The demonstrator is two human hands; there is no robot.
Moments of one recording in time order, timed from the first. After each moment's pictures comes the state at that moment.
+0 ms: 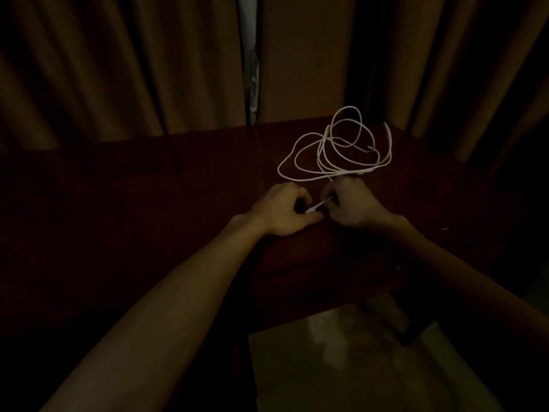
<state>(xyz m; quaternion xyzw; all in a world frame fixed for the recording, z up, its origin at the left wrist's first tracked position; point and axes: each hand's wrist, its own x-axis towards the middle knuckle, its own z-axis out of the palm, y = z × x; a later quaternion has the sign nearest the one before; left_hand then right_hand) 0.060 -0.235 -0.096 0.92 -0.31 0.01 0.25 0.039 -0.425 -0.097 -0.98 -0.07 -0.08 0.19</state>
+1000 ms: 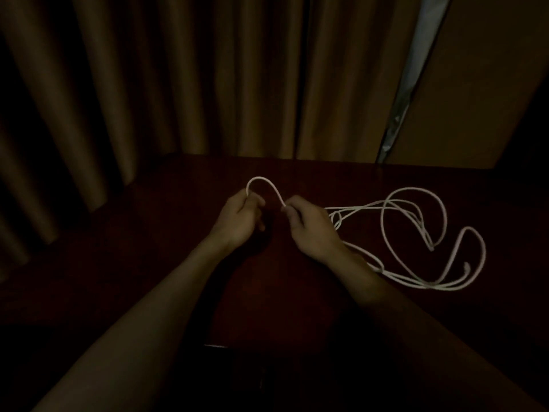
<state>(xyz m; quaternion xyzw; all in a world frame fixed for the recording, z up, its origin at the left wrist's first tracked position) 0.067 0.065 -0.092 0.82 0.04 0.15 0.55 0.112 -0.103 -0.112 -0.86 -0.29 -0.13 0.40</state>
